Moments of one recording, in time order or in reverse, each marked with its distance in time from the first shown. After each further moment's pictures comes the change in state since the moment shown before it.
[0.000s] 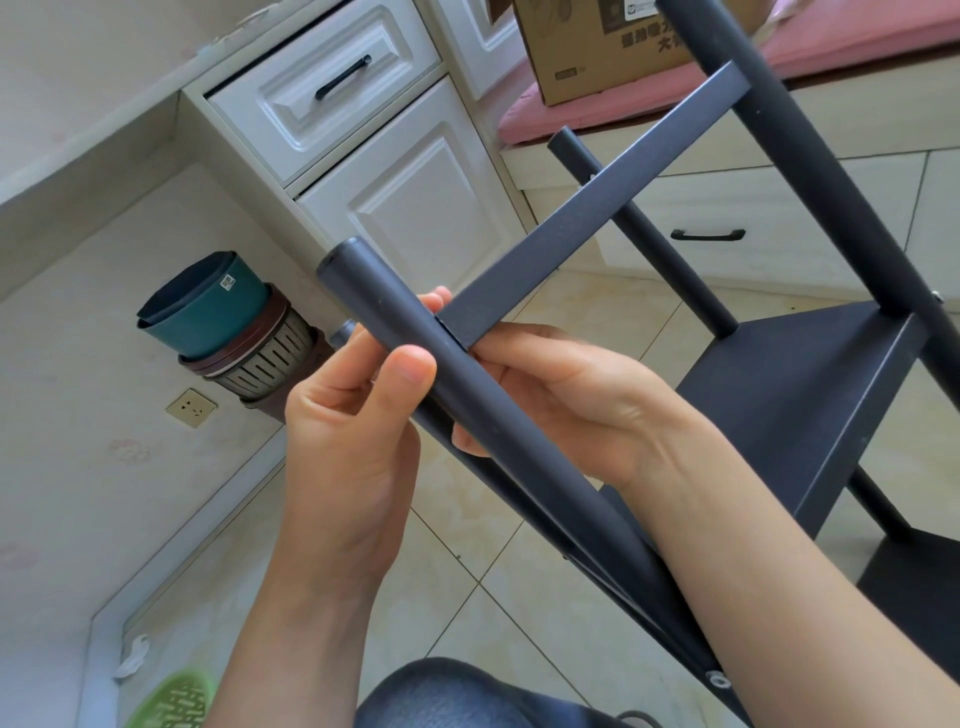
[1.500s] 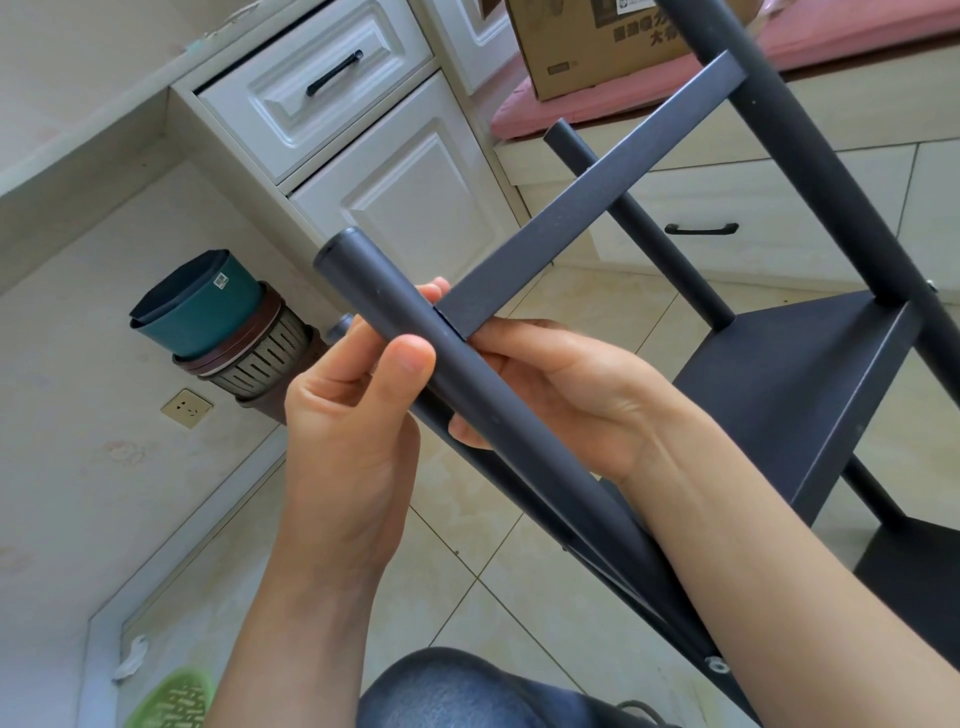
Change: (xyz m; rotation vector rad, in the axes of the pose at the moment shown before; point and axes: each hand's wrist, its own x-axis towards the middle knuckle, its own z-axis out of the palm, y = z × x) left_hand -0.001 0.000 0.003 0.010 -0.026 0.018; right_hand -0.002 -0.001 0.004 0.041 0.091 0.011
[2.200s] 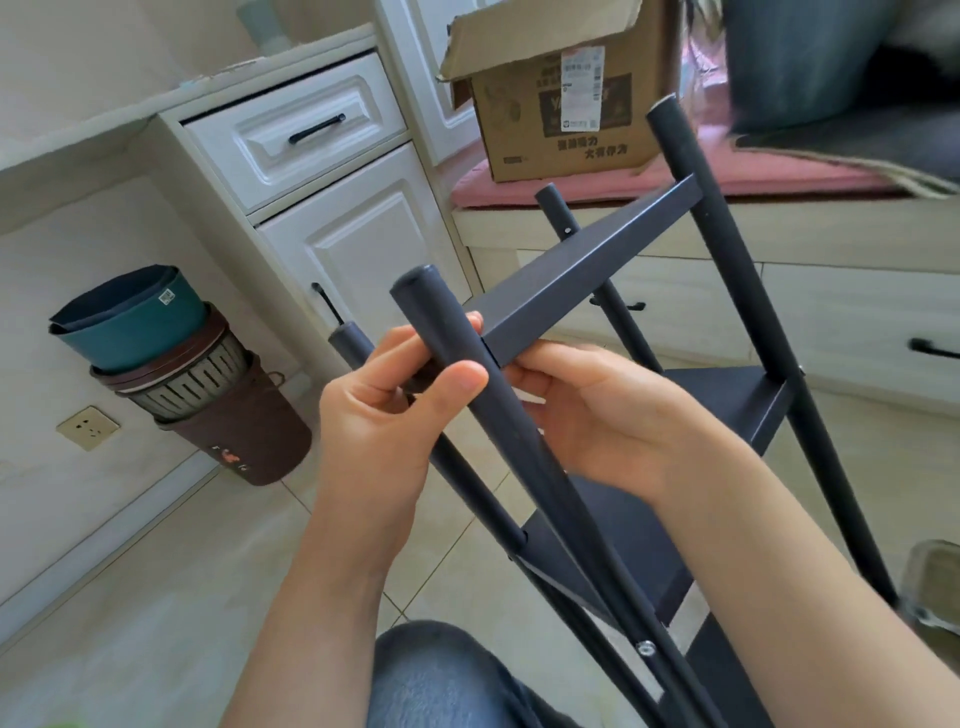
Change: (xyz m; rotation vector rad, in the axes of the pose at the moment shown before) left_hand -0.013 0.014 0.021 0.008 -0.055 0.086; right_hand -0.060 -0.027 0.026 -0.293 0.317 -0.028
